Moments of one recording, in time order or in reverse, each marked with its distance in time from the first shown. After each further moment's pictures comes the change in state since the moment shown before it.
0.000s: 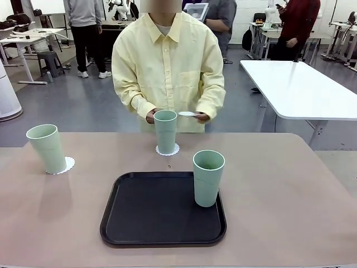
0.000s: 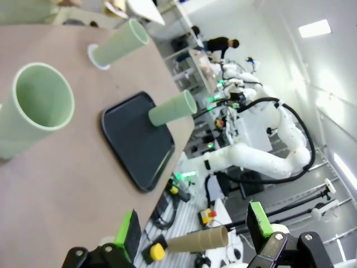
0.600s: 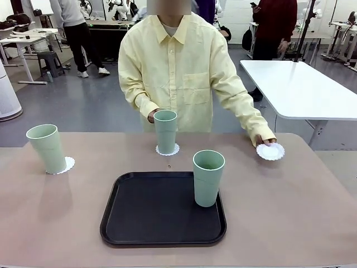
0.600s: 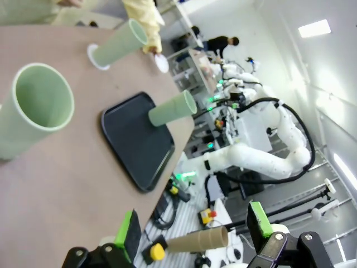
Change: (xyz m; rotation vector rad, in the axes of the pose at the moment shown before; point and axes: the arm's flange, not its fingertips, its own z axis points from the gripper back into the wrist) left arm 0.000 0.000 0.000 0.000 0.000 0.000; right arm 0.000 0.000 0.000 0.000 0.000 0.000
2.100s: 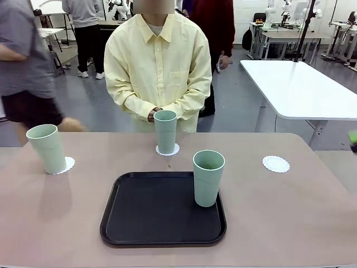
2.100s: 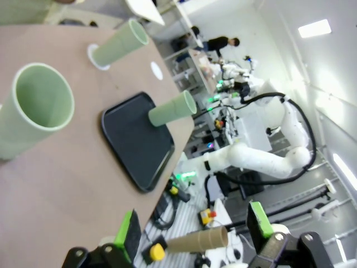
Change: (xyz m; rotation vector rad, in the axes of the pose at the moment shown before) left arm 0.000 0.000 0.000 -0.001 -0.001 0.001; right arm 0.085 0.042 0.000 -0.202 0.038 0.167
